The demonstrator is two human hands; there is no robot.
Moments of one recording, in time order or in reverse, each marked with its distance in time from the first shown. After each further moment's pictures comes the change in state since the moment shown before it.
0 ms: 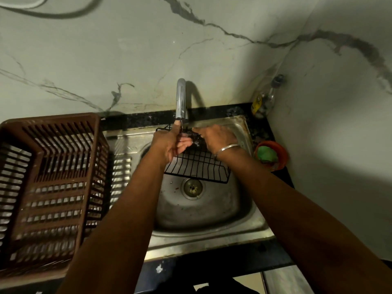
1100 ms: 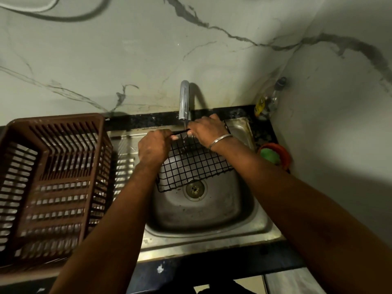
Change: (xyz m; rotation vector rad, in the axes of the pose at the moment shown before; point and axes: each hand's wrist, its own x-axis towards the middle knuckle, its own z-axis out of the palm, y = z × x) left_hand 0.019 -0.020 -0.036 1.191 0.275 0.567; right_hand 0.041 -0.009 0.005 -0.072 0.063 -0.260
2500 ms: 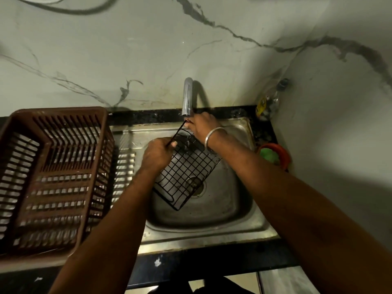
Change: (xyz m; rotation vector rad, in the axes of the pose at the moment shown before) left_hand -0.023 -0.020 0.032 -0.415 -0.110 -0.066; right_hand 0.003 -0.025 -0.019 0.294 -0.050 0.295
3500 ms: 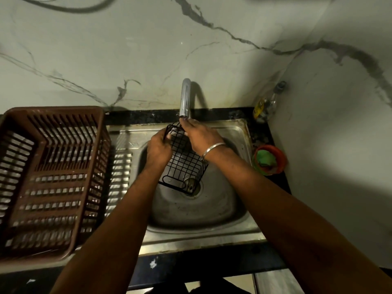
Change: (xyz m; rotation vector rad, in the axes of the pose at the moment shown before) left_hand -0.006 0.030 0.004 -0.387 0.188 -0.042; right_hand -0.024 0.005 0.016 -0.182 0.071 -0.222
